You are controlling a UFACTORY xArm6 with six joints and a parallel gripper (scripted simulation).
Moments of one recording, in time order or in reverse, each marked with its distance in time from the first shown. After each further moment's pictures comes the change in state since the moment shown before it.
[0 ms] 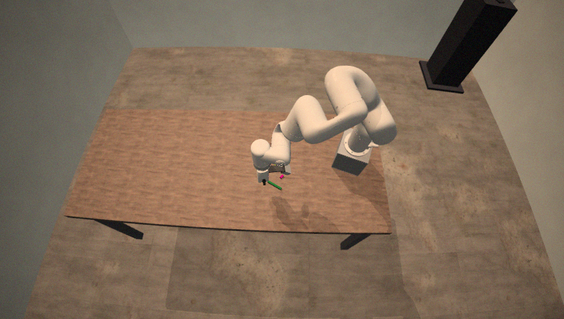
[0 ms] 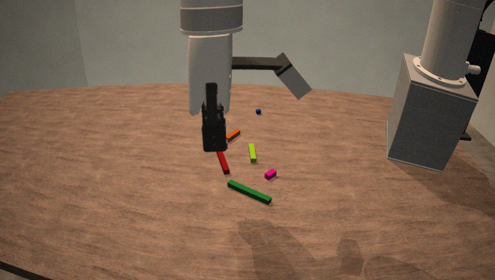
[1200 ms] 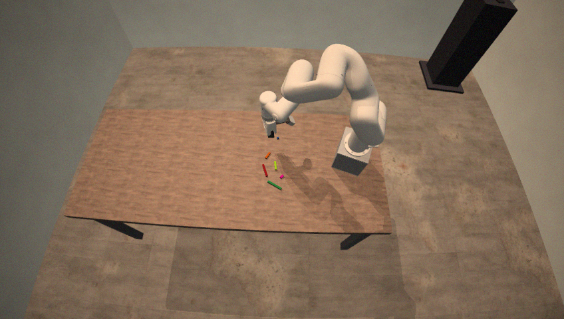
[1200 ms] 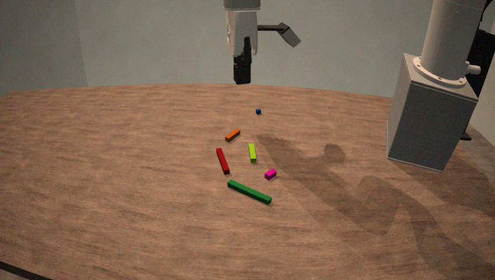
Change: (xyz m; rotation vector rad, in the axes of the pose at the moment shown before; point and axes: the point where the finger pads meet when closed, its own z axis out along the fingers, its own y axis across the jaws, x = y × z) arm 0.056 -0.243 0.000 0.015 0.016 -0.161
